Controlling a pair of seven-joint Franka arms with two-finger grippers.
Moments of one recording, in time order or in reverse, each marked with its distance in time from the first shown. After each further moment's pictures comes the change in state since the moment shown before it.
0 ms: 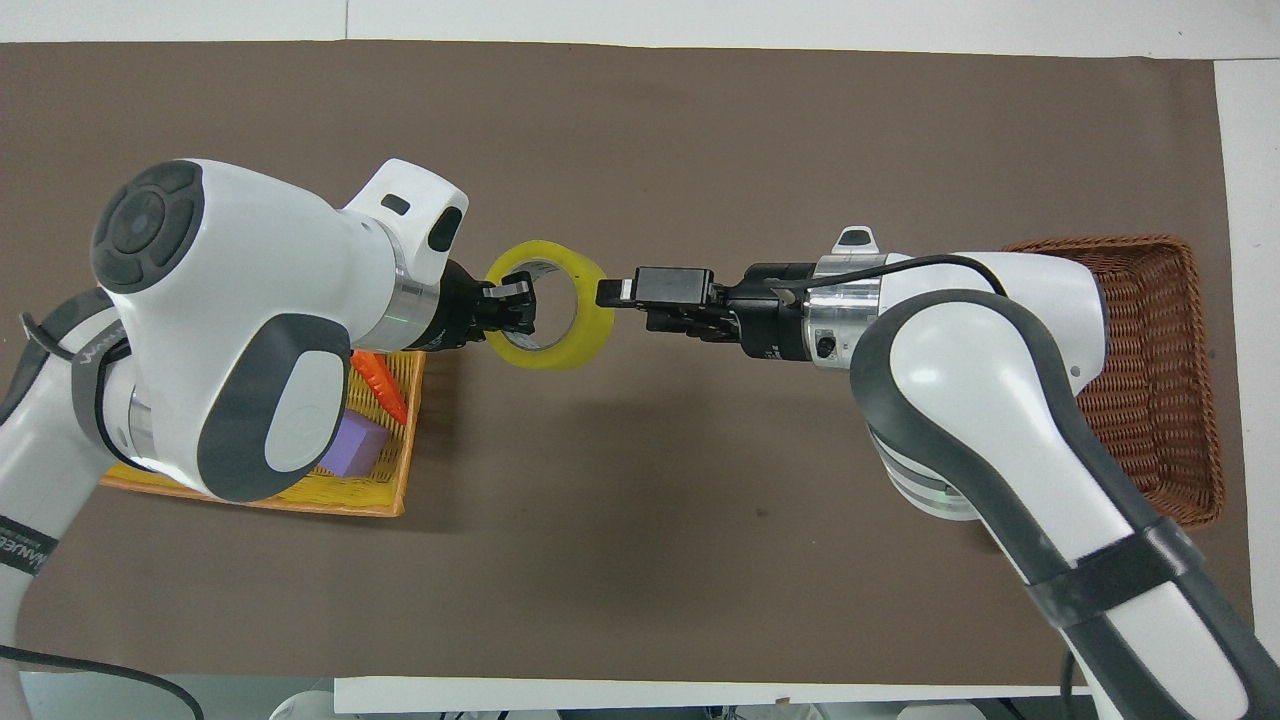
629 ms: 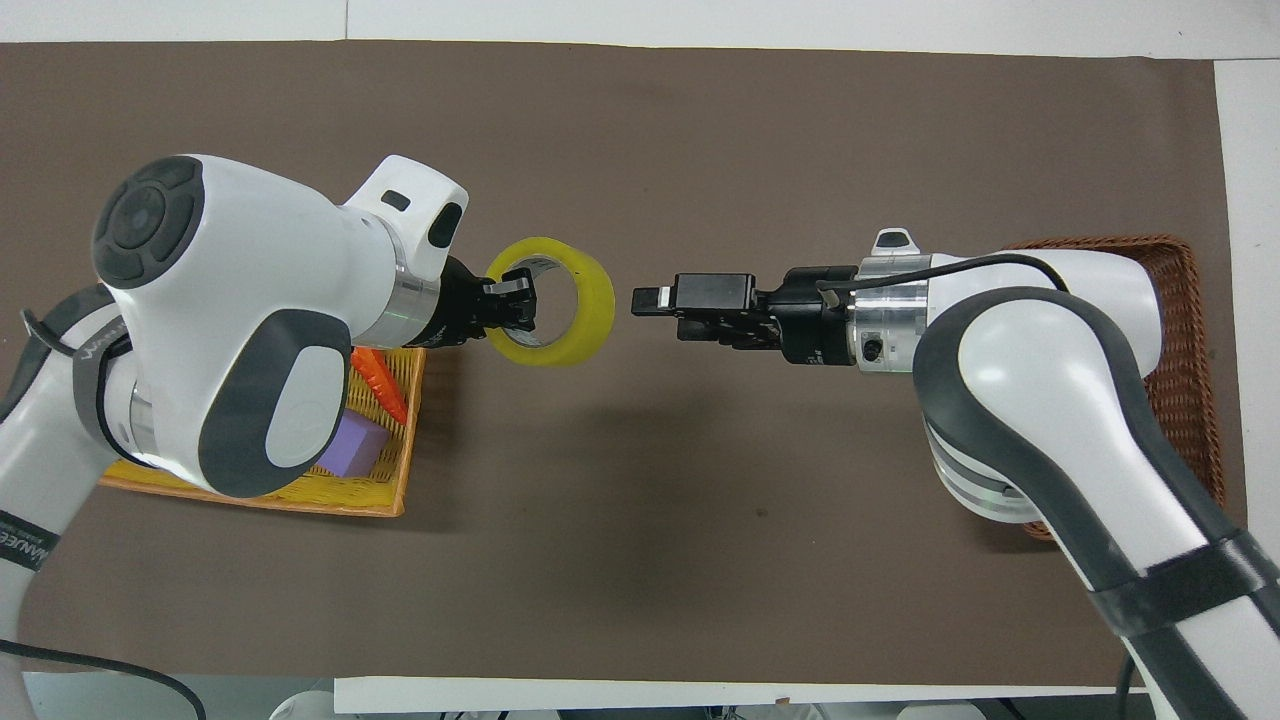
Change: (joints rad) left arm 0.000 0.006 0.001 0.004 0.000 0.001 0.000; right arm -0.053 -0.052 0.002 -0.041 -0.045 -0.081 0.012
